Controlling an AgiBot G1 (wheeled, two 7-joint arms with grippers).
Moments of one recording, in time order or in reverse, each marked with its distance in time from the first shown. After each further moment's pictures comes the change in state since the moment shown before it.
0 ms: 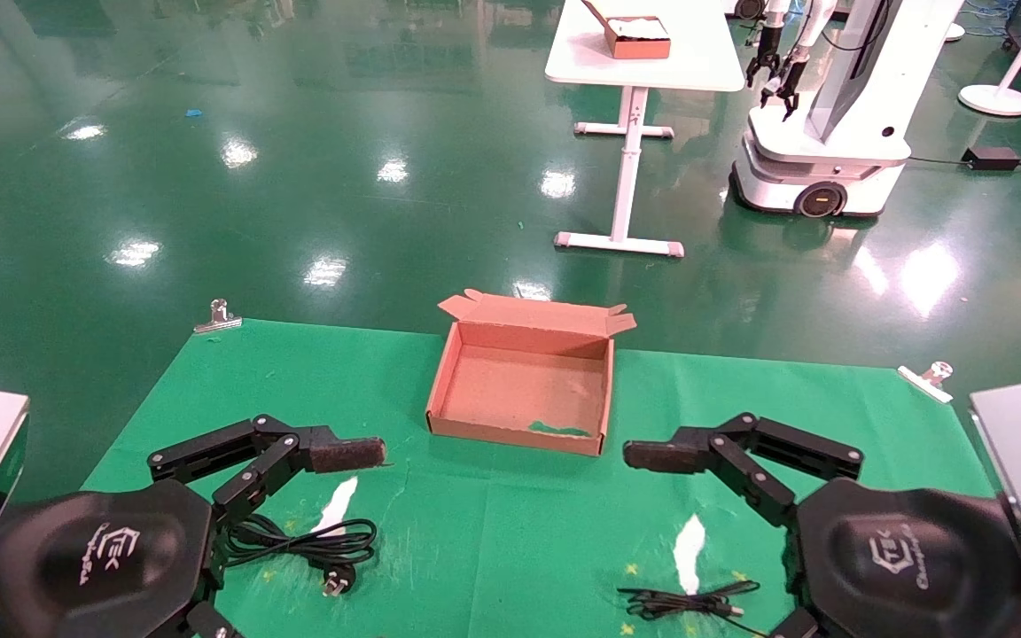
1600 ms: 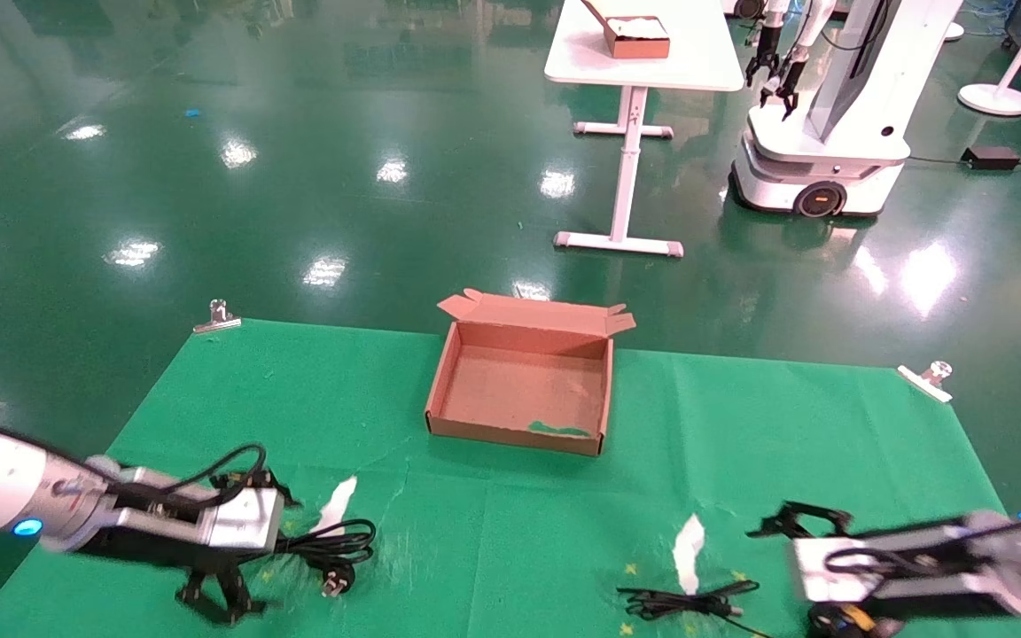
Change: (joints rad) left arm -0.538 0.375 0.450 0.819 1.016 -0.175 0.562; right arm 0.383 -0.262 -0.367 -0.752 -0.834 0.139 -0.675
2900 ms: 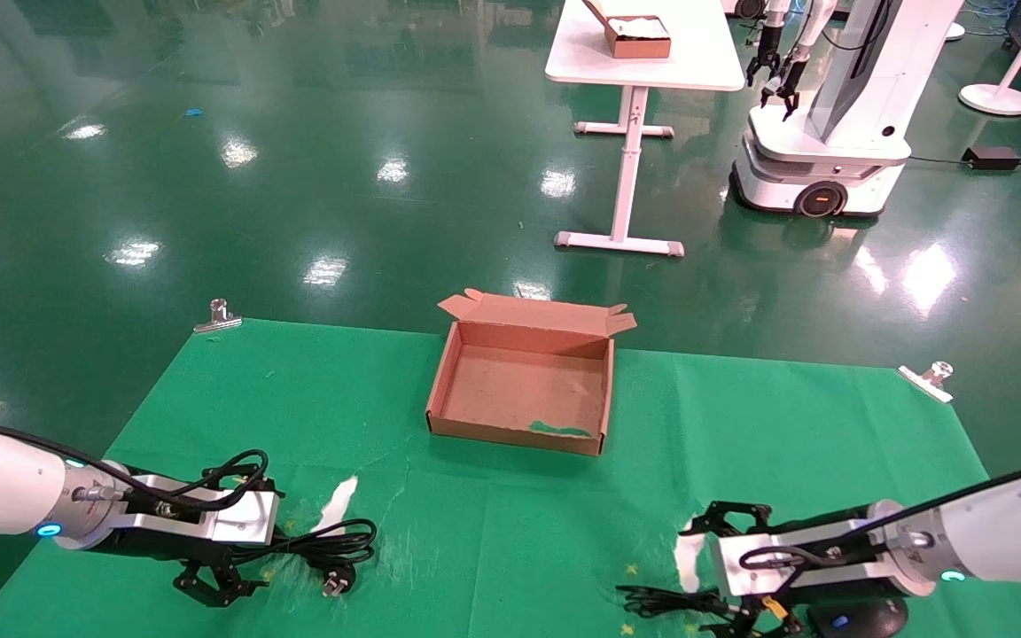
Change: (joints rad) left arm -0.081 0.123 0.023 0.391 0.068 -0.178 0.262; right arm 0.144 -0.239 -0.028 -0.496 -0.059 0.075 -0.353
